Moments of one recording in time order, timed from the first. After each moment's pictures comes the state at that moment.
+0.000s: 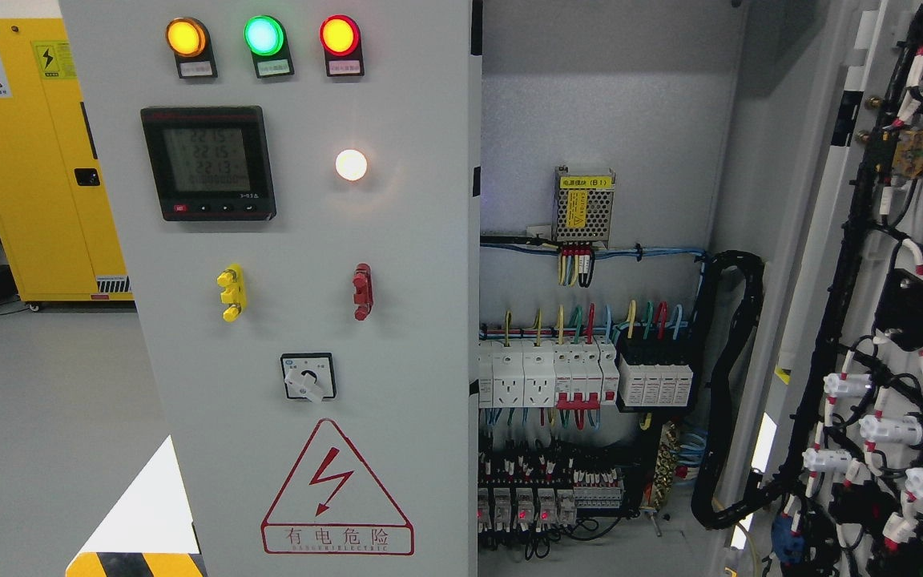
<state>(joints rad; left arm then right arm) 0.17 0.08 -0.25 -0.29 0.36 -0.05 -0.34 0.07 0.01 0.08 -0.09 -0.04 -0.06 -0.09</state>
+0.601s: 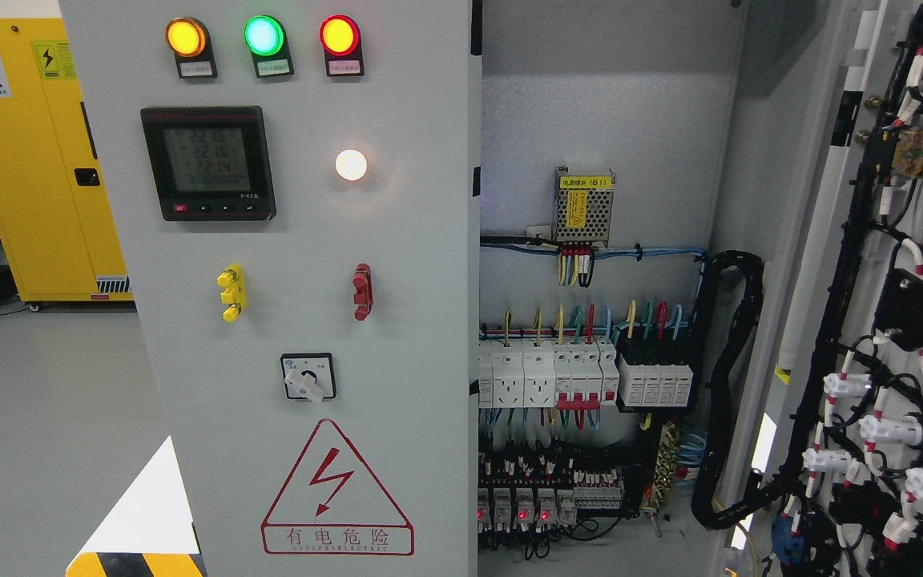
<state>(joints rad) 0.12 0.06 -0.24 -0.18 0.34 -0.06 -0.27 0.26 0.01 0.11 -0.73 -0.04 -0.28 -0.09</state>
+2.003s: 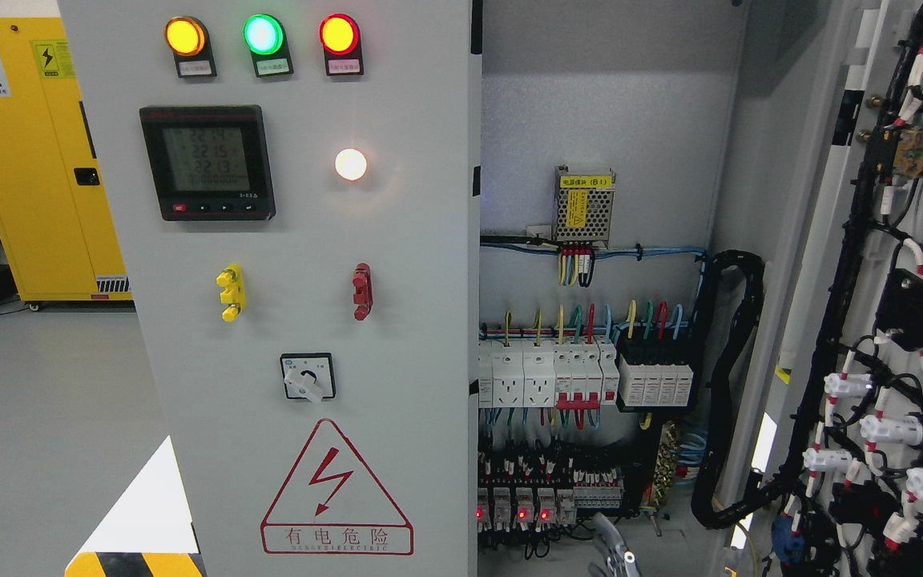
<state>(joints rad) 0.07 0.06 -0.23 -0.12 0.33 -0.09 -0.15 0.01 0.08 0.25 -1.93 -0.01 0.04 -0.10</state>
